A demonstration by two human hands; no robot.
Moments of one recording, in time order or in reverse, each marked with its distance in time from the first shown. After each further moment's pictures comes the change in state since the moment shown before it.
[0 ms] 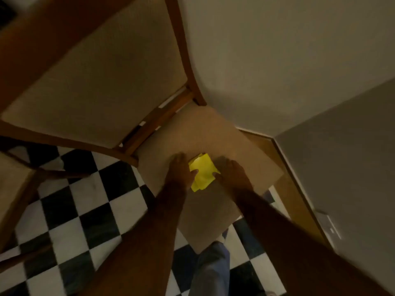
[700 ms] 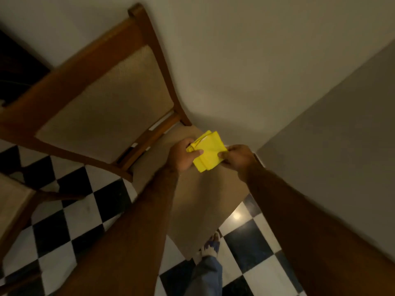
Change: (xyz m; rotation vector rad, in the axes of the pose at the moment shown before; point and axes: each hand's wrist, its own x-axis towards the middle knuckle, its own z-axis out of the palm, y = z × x) left_hand -0.037 0.090 -0.101 -0.616 0.140 0.228; right_hand -0.034 -0.017 -0.135 1.015 0.119 0.250
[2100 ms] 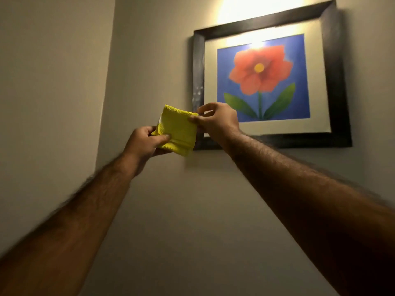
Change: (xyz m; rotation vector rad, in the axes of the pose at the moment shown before) left_hand -0.514 0.882 -0.069 -0.658 -0.440 1.388; right_hand -0.895 -0.420 -0.443 -0.264 1.368 -1.454
